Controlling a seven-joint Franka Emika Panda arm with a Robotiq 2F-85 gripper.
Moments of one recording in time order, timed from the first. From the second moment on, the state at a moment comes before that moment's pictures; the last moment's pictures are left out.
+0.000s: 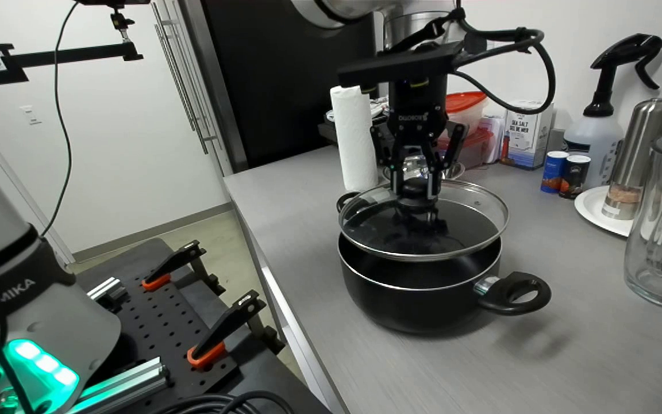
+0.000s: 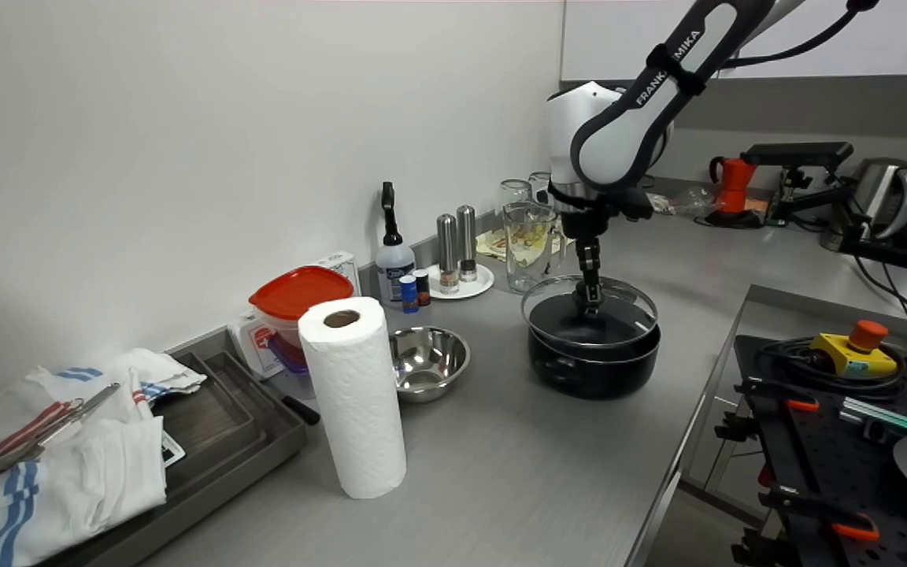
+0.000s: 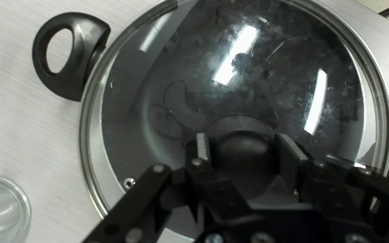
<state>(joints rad) -0.21 0.27 -0.16 -2.24 -0.18 2.37 -0.40</state>
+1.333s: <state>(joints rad) -0.26 0.33 -0.14 -2.24 -0.16 2.43 -0.48</state>
